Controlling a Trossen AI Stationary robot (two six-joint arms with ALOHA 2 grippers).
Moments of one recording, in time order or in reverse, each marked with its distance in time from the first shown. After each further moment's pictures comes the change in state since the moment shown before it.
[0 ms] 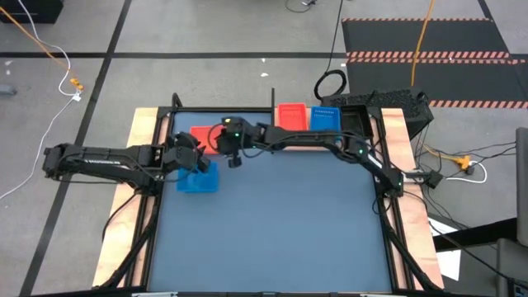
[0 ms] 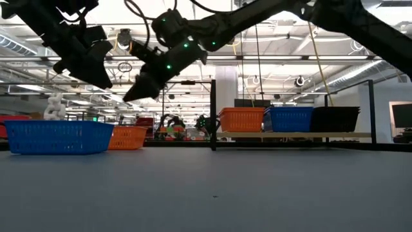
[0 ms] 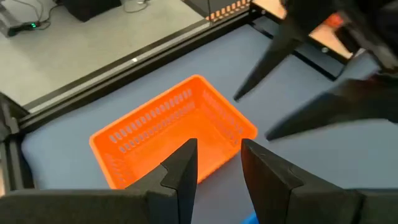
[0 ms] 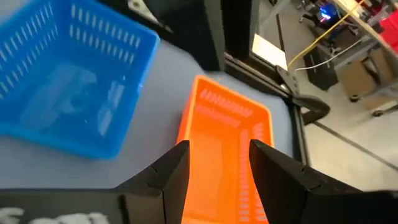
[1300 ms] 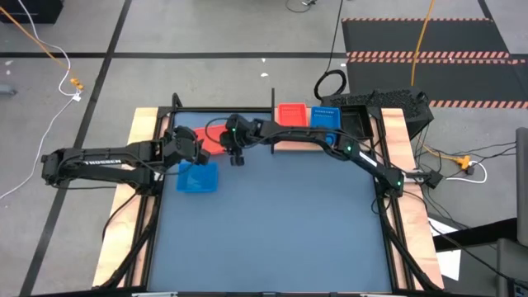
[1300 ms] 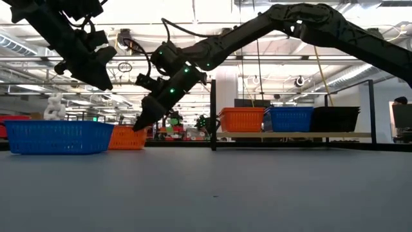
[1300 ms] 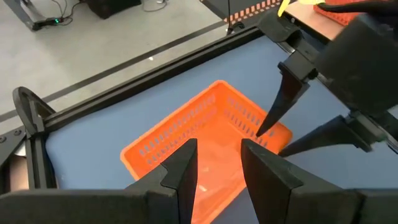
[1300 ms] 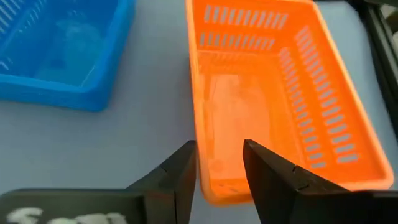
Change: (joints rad) left arm 0.126 0.000 0.000 0.032 0.022 0.057; right arm -0.083 0.138 0.109 -0.184 -0.133 0.210
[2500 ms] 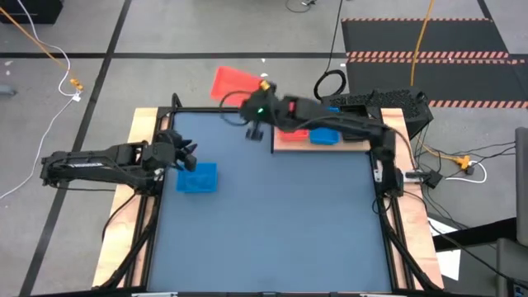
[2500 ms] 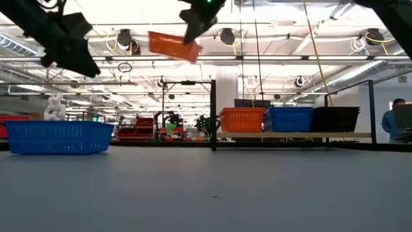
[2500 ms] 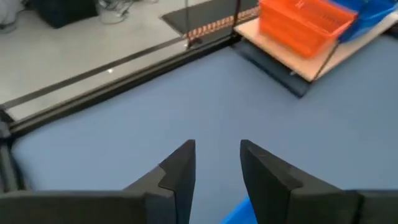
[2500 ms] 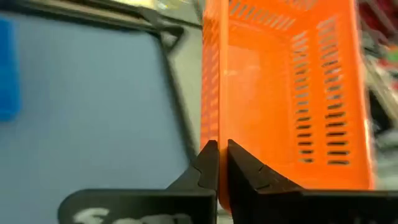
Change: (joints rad) left arm -0.127 -0.243 -0.001 -0.144 0.036 -0.031; right arm 0.100 -0.468 0.007 -0.406 0.632 0.040
